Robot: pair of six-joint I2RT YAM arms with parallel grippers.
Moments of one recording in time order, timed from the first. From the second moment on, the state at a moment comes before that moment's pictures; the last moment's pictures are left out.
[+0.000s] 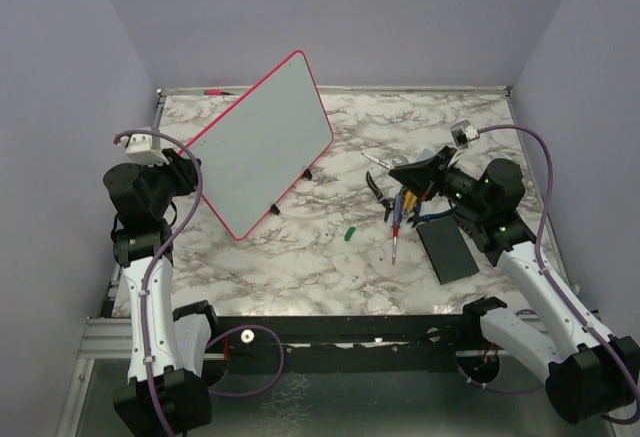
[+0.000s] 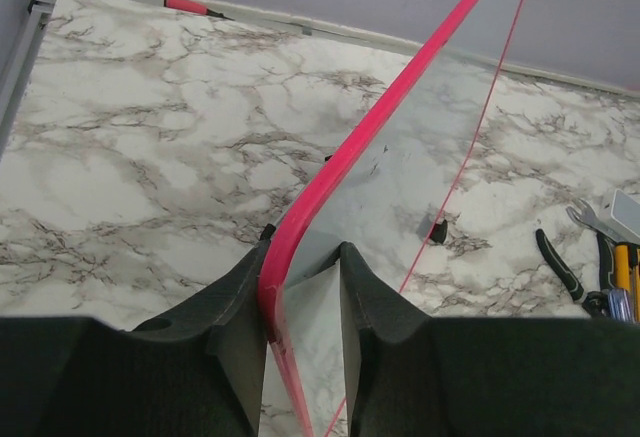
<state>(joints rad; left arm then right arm) 0.30 0.81 0.77 -0.15 0.45 -0.21 0.26 0.90 0.67 0.25 -0.63 0.41</state>
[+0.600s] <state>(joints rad) 0.23 0.68 0.66 -0.09 0.48 -0.22 0.26 0.90 0.69 0.23 -0.64 0.41</state>
